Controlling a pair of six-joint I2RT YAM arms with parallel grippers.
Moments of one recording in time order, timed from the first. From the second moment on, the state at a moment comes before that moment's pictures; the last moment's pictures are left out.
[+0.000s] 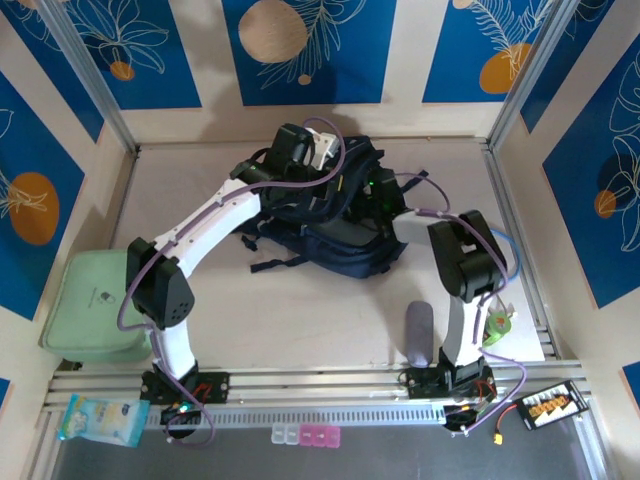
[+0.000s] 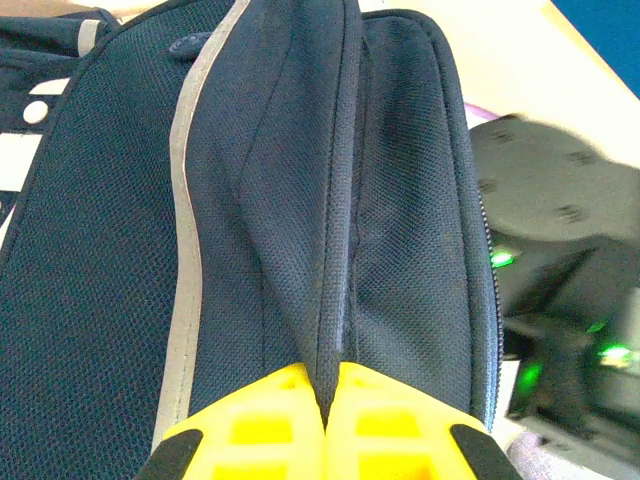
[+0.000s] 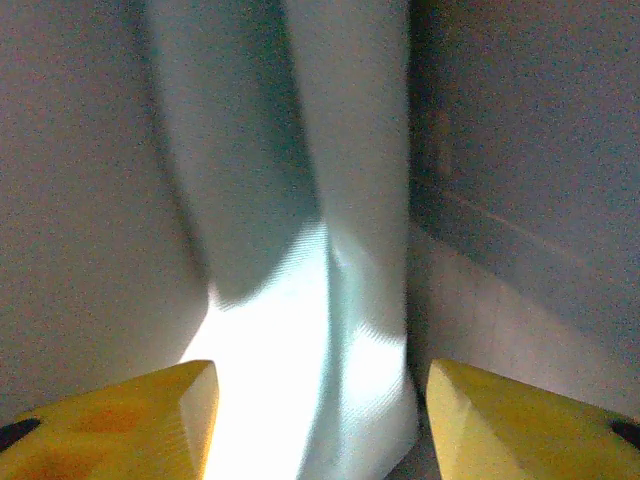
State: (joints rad) left arm -0.64 1.83 1.77 -0.57 0.24 -0.26; right arm 0.35 1.91 1.07 0.42 -0.44 1.41
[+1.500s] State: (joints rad) left arm -0.30 1.73 0.90 0.17 0.42 -1.09; right arm 0.32 1.25 0.95 -0.48 -0.05 1.01
